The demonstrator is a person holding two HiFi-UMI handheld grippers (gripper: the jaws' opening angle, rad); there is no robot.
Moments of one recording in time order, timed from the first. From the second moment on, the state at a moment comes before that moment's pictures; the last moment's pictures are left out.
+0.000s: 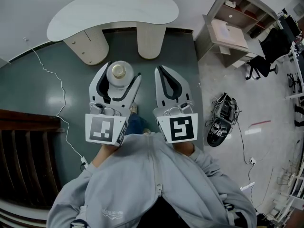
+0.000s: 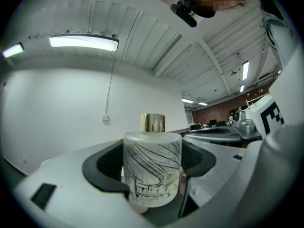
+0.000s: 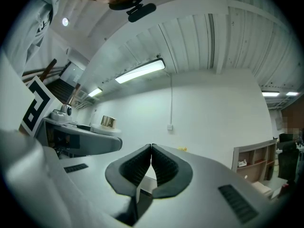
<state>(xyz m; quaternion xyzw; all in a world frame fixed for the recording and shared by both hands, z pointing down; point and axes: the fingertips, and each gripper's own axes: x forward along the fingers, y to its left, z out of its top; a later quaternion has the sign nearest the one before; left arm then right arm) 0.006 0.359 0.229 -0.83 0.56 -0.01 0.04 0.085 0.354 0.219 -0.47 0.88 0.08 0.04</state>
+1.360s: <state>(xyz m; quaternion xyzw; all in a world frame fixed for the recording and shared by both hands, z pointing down) -0.062 0.138 0.242 -0.87 0.49 0.00 0.03 0.021 0.138 0.232 -0.54 0.83 0.08 0.00</state>
